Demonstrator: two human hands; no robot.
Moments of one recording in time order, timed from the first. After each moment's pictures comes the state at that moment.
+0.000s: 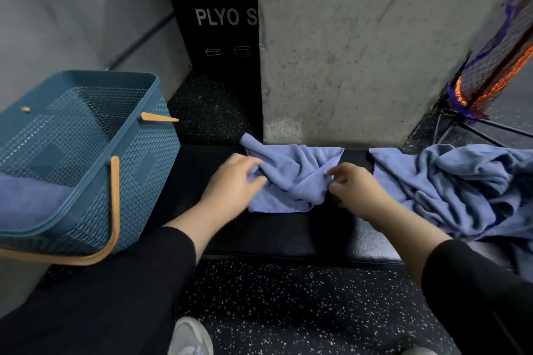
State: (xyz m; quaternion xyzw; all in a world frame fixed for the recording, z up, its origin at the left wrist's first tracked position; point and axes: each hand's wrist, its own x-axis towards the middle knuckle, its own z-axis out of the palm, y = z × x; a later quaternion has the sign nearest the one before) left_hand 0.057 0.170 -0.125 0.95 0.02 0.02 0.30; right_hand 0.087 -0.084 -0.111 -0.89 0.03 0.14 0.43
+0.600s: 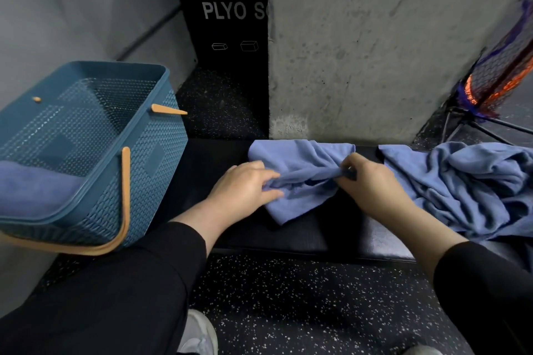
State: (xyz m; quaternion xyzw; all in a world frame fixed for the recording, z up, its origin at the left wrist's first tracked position) left_hand 0.052 0.174 -0.129 0.97 -0.09 -0.01 0.20; right_hand 0.085 -0.091 -0.114 -0.97 -0.08 0.01 0.23
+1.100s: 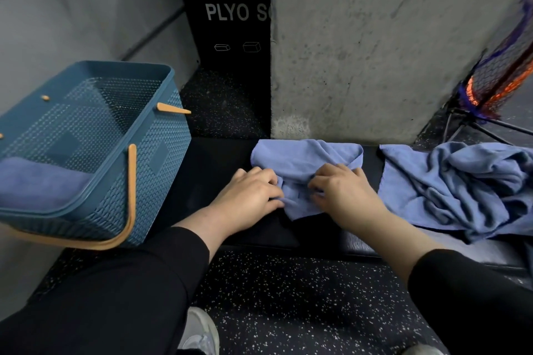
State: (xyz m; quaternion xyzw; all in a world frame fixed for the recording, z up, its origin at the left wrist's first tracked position) left_hand 0.033 0.170 -0.132 0.97 -0.19 -0.01 0.12; right_hand 0.069 -0.056 -0.126 -0.95 -0.28 -0.06 0.08
